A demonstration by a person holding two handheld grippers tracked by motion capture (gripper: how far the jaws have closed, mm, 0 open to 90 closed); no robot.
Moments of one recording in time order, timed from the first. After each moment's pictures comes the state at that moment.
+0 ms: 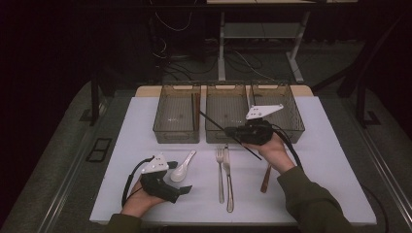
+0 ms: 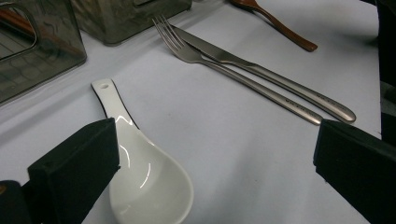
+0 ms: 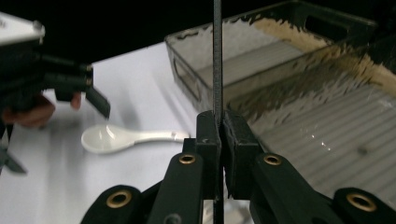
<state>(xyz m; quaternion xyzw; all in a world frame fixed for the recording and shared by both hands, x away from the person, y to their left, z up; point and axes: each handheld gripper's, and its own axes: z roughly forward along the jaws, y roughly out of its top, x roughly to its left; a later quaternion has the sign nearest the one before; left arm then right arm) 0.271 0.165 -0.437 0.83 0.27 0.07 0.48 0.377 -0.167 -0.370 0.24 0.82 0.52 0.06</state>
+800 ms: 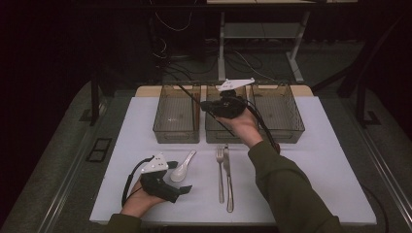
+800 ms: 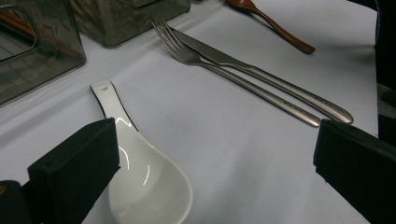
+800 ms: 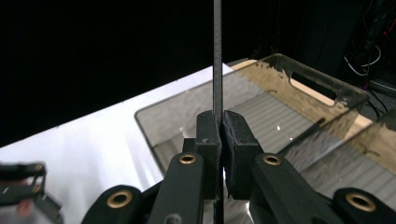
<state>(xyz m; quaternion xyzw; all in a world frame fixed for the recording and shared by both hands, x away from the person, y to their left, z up) 0.271 0.166 -0.437 0.83 0.27 0.06 0.49 0.436 -0.095 -0.335 0.27 0.80 0.53 0.09</state>
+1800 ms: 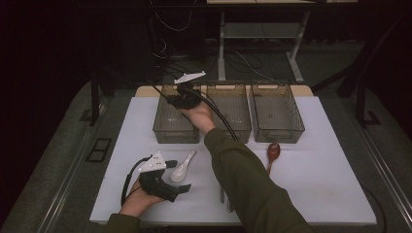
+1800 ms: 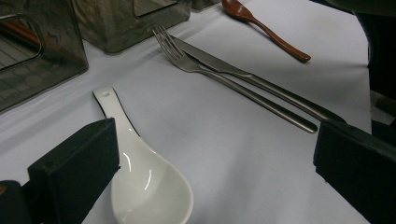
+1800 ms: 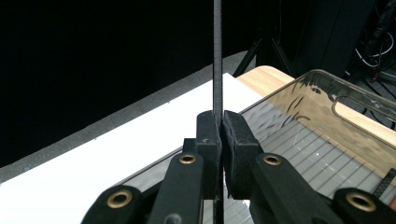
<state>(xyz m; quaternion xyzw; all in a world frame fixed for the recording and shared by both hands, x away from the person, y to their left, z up) 0.272 0.170 -0.435 0.82 0.27 0.06 0.50 0.491 0.024 -0.357 0.29 0.80 0.51 0.08</state>
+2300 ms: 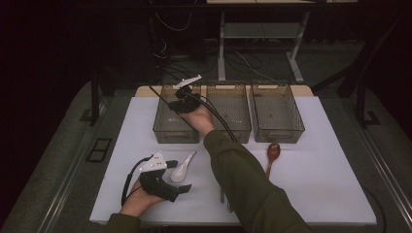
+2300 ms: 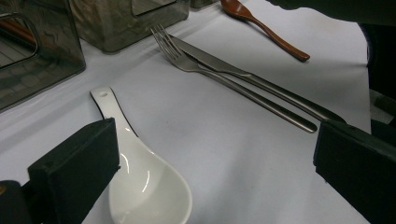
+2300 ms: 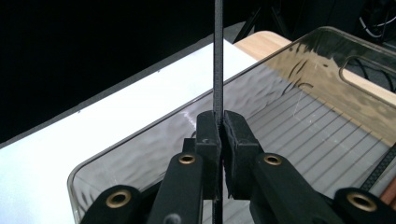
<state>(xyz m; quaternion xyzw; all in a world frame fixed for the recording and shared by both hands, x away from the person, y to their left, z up) 0.272 0.168 -0.435 0.82 0.27 0.06 0.50 0.497 0.029 -0.376 0.31 0.83 0.46 0.07</state>
